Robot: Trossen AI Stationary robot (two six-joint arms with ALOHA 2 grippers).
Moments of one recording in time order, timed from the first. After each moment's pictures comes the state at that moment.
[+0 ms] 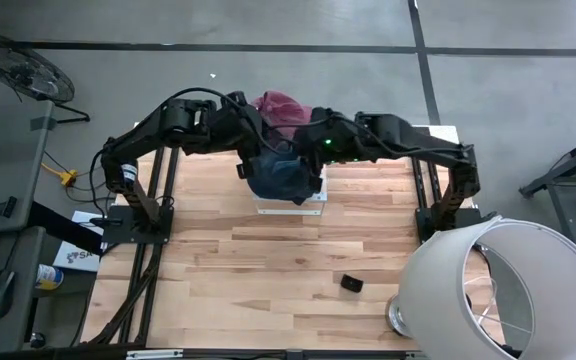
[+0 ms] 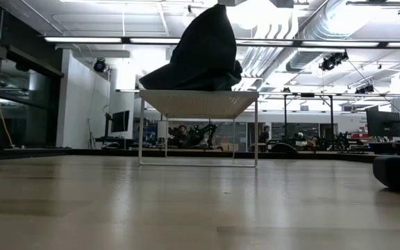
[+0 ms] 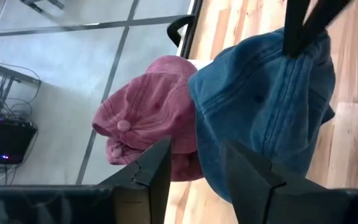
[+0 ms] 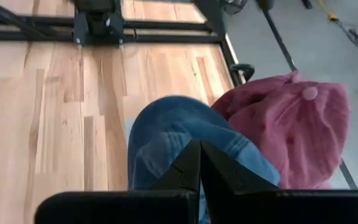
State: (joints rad) left arm 0.08 1.73 2.36 -1.48 -0.51 0.12; right arm -0.07 1.79 2.18 -1.09 0.23 -0.05
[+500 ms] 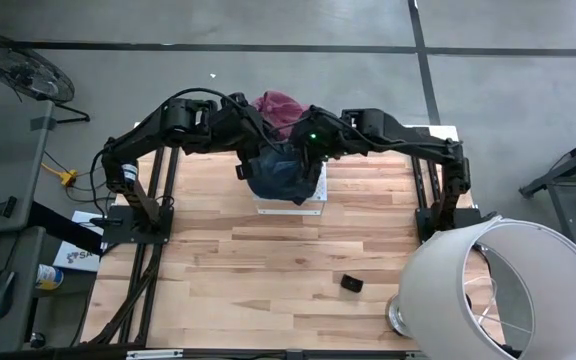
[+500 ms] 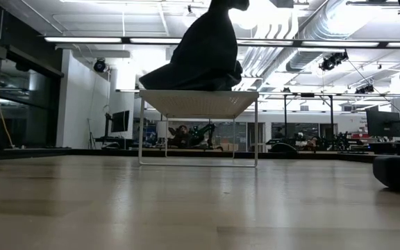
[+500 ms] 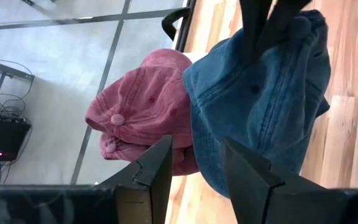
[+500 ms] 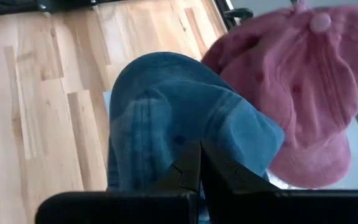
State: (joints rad) left arm 0.08 1.73 2.35 -1.50 -0.48 0.12; right arm -0.15 1.86 2.18 -1.20 0.20 0.05
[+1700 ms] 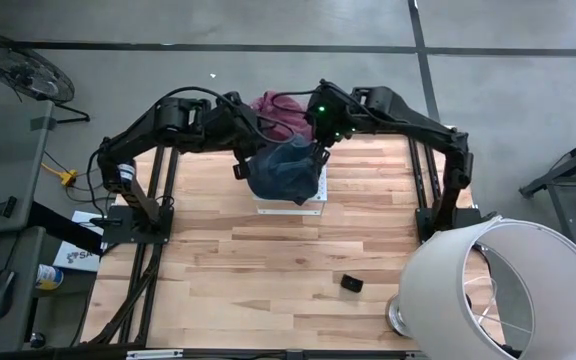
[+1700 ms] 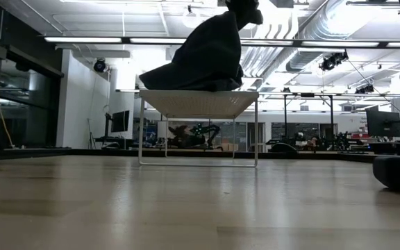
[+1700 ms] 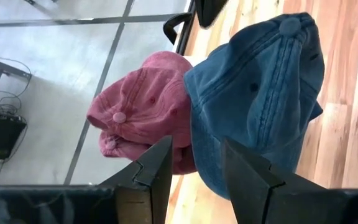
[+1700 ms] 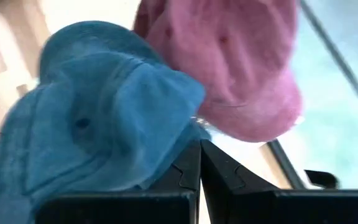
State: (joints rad) left arm 0.08 1.71 2.36 -1.50 -0.48 0.08; right arm -0.32 1.84 2.18 -1.31 0.15 0.10
